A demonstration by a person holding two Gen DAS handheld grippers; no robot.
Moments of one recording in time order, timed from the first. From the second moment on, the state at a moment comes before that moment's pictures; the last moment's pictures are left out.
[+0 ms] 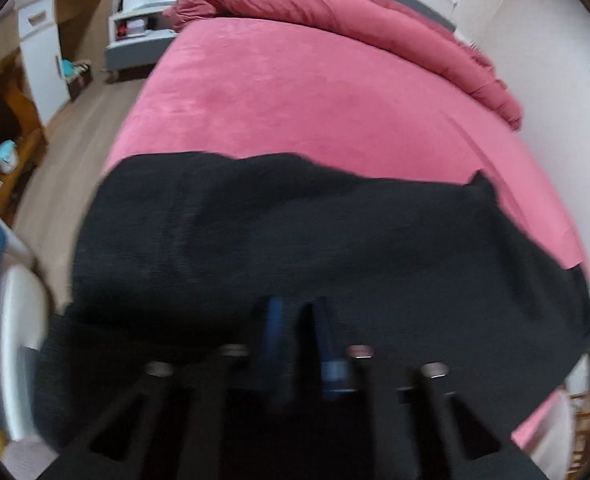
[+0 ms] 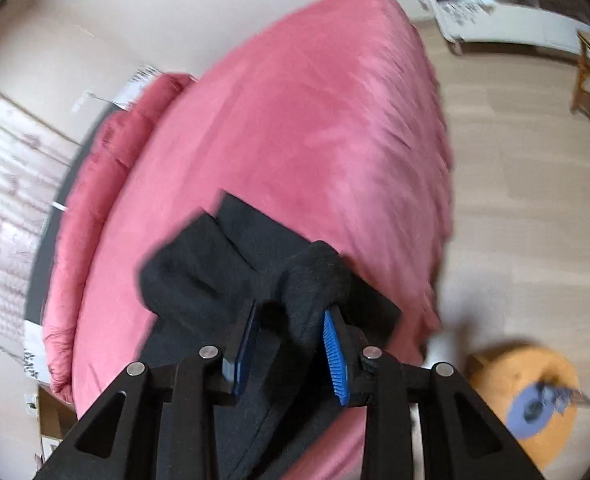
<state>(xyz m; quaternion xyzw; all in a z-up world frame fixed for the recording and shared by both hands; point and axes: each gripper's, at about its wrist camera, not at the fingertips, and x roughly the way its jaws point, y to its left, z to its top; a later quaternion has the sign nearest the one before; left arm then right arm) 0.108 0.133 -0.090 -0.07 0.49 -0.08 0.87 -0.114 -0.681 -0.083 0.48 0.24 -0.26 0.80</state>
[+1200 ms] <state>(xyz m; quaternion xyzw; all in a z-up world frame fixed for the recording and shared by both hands) 0.107 0.180 -0.099 -0.16 0.48 -0.09 0.86 -0.178 -0.693 -0.175 0.56 0.28 -0.31 0.71</state>
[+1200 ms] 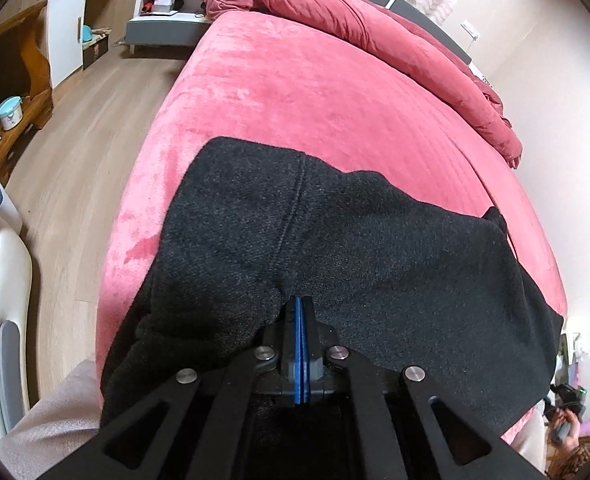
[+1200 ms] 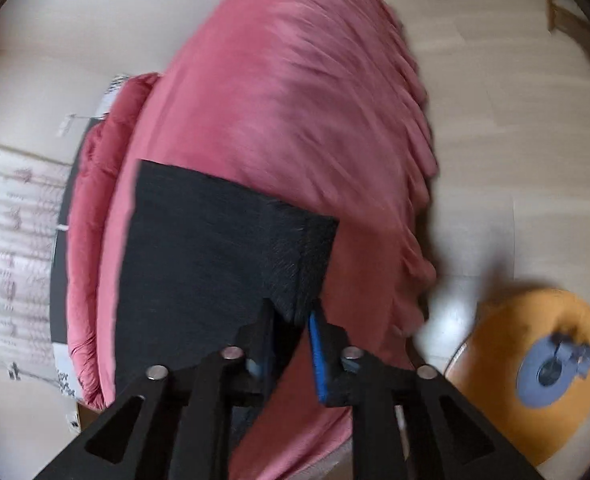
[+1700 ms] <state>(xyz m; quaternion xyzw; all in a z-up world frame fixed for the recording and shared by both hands) 0.094 0.175 -0.095 -0.13 0.46 -0.08 0.87 -0.012 -0.620 -0.062 0.43 0.34 -0.13 0.82</state>
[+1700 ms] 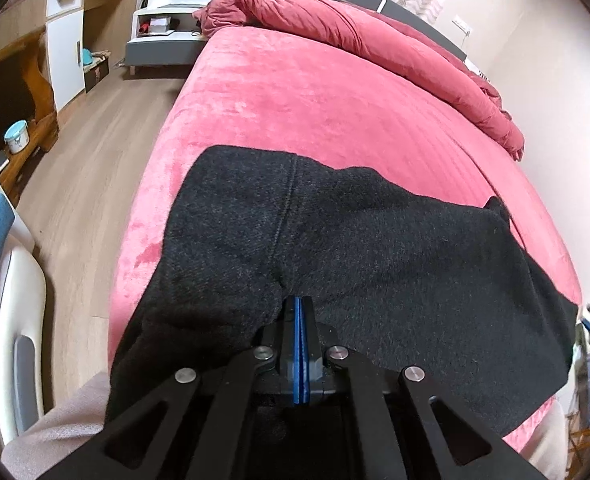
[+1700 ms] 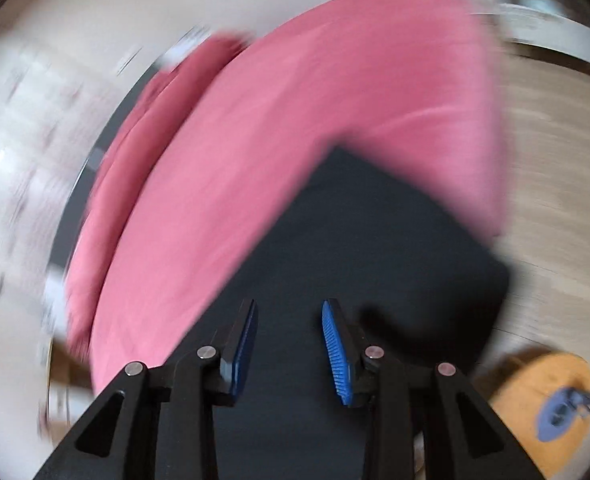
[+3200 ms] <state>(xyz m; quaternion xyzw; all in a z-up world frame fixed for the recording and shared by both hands) 0.066 0.204 -0.069 -0.19 0.38 -0.08 0.90 0.264 -0.253 -0.063 0.24 0.48 0.20 0.82</state>
